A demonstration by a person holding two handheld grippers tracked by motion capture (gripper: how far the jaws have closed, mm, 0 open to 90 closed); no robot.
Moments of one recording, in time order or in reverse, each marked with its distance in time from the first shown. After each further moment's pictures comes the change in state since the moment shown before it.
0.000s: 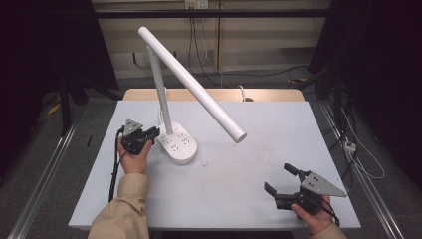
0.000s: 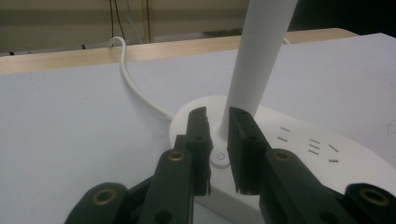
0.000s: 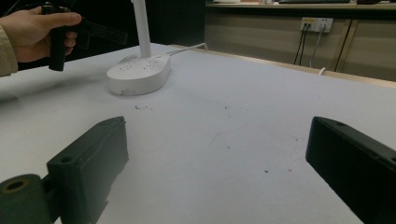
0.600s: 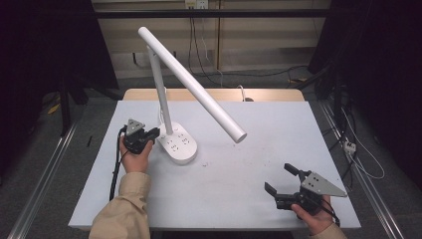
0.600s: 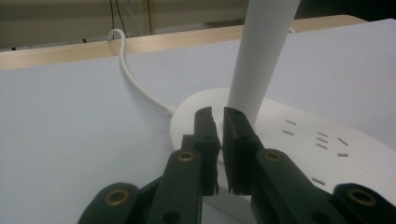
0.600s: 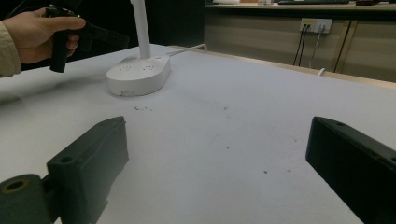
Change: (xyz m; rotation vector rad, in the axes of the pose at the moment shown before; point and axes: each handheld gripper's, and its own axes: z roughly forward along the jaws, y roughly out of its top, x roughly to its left) left arm -0.001 0.001 0.005 0.032 0.008 0.019; right arm 0.000 0.000 -0.001 -0.002 -0.002 0.003
